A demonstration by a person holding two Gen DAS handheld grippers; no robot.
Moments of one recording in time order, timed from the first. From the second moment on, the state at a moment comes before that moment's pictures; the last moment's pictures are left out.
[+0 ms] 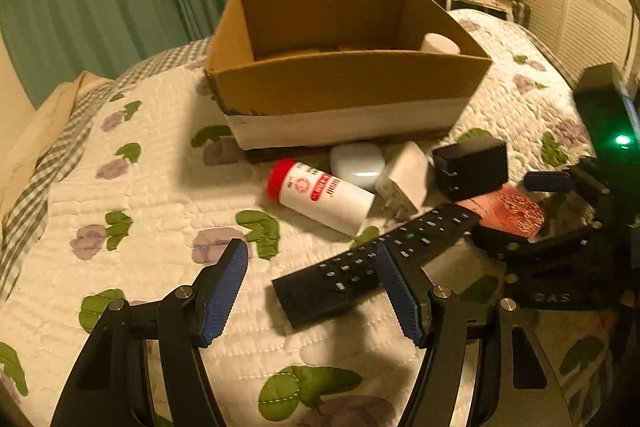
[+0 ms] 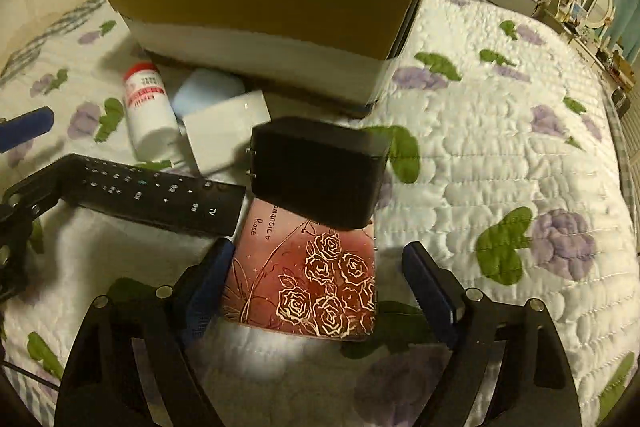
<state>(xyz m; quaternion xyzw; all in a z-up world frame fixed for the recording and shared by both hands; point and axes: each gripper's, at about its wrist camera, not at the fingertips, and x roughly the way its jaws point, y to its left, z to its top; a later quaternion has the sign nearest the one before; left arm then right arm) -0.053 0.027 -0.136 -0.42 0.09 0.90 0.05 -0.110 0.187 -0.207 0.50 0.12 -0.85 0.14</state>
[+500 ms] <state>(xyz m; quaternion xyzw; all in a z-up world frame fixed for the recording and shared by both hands) -0.061 0.074 -0.160 -0.46 0.17 0.87 0.11 -0.077 0.211 -0.165 0.45 0.07 -0.87 0.18</state>
